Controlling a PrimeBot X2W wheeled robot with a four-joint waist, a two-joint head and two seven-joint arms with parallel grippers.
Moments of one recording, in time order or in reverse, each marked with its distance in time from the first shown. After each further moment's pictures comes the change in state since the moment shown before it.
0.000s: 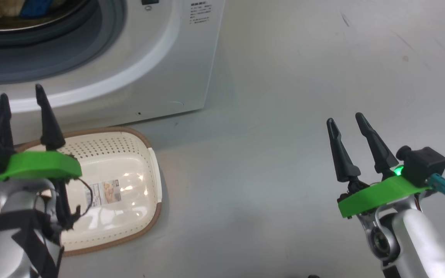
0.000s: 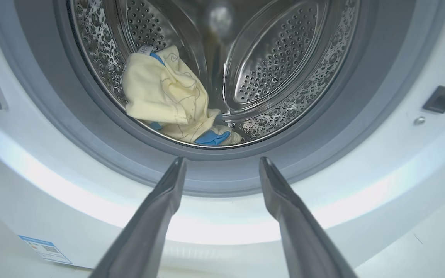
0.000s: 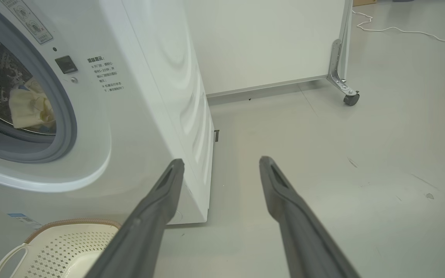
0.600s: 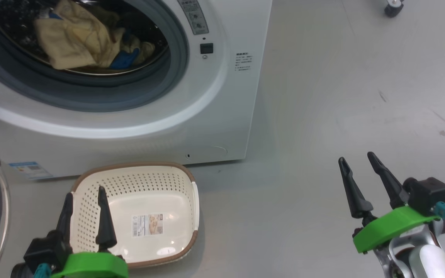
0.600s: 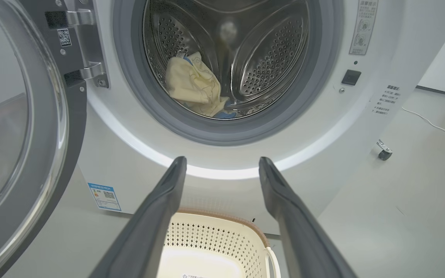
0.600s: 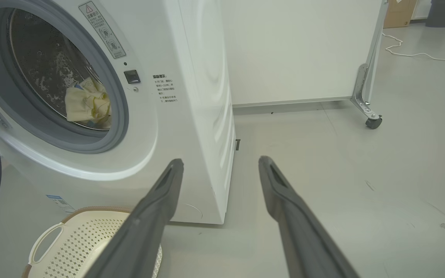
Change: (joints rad) left arm 0.469 -0.091 -0.068 -0.245 0.080 0.014 -0.001; right arm 0.185 -0.024 -0.076 -0.105 -0.075 0.000 0.139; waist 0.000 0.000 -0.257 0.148
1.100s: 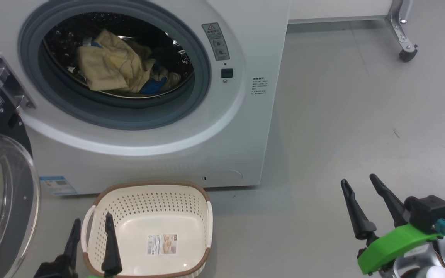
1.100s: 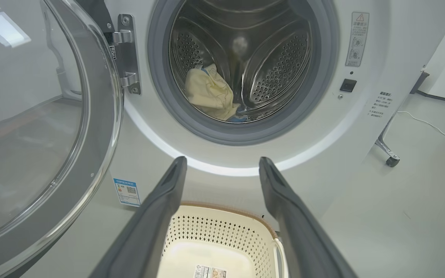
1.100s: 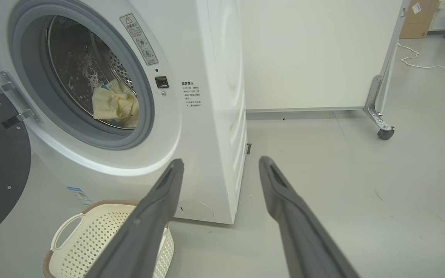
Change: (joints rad) left arm 0.108 0.000 -0.014 -0.021 0.006 -0.013 0.000; right arm 0.107 0.003 -0.024 -0.081 -0.025 0.000 0.080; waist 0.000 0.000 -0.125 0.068
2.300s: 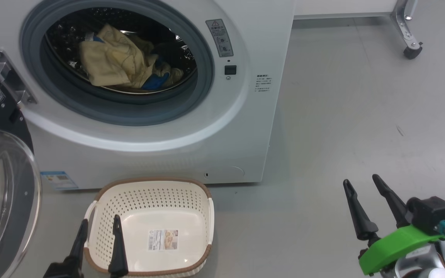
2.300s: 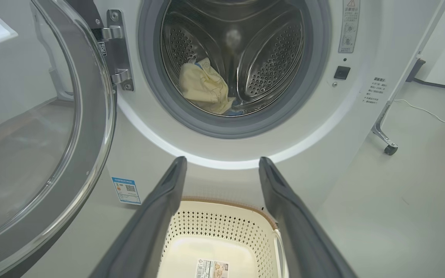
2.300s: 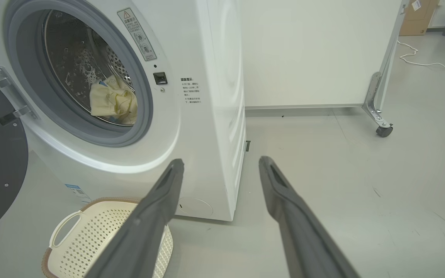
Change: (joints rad) left arm 0.009 0.003 -0.029 0.001 0.045 0.001 0.000; right arm 0.028 0.015 -0.024 -0.036 -0.019 0.000 0.020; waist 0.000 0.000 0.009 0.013
